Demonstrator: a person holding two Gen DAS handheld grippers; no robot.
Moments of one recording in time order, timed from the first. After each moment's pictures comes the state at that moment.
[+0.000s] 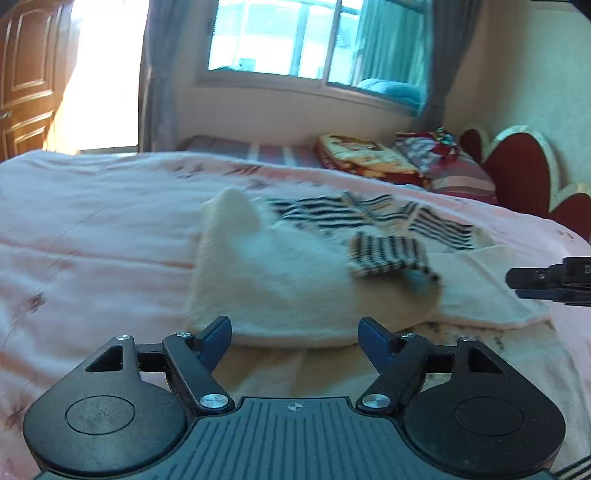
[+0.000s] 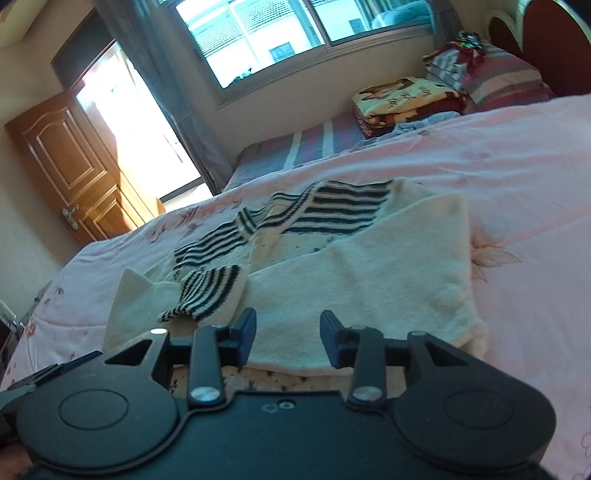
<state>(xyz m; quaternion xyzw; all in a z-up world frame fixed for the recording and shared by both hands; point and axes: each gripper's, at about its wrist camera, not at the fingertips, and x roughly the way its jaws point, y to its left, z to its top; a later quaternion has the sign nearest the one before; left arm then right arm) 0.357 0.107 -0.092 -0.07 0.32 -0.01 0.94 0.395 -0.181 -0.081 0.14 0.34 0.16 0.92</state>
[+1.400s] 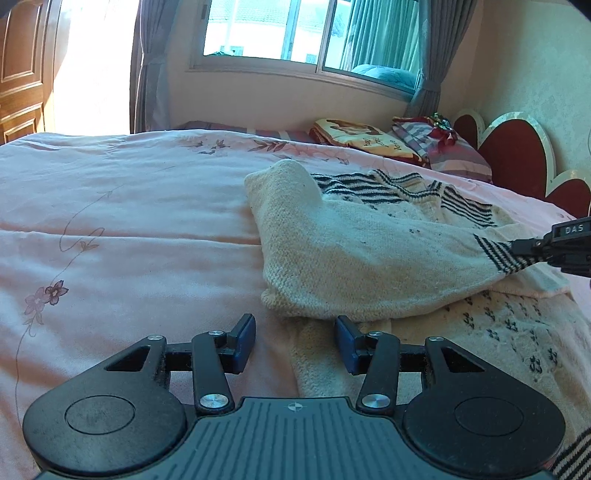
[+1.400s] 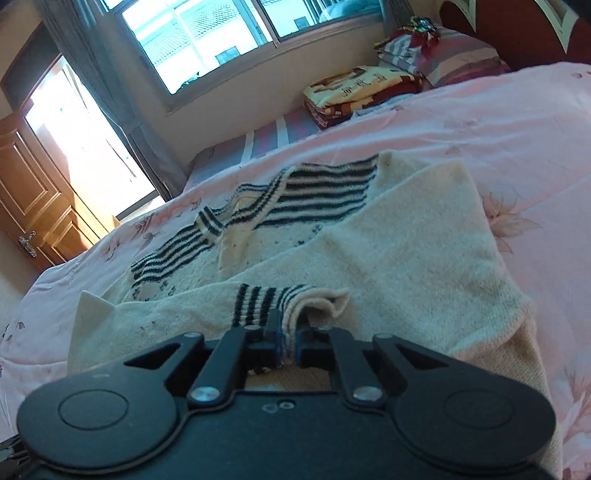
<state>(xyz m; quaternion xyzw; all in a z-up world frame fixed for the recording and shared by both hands) 0.375 0.157 -0.118 -0.06 0.34 -0.05 0.94 0.418 -0.170 -0.097 0.19 0.33 0.06 0.92</state>
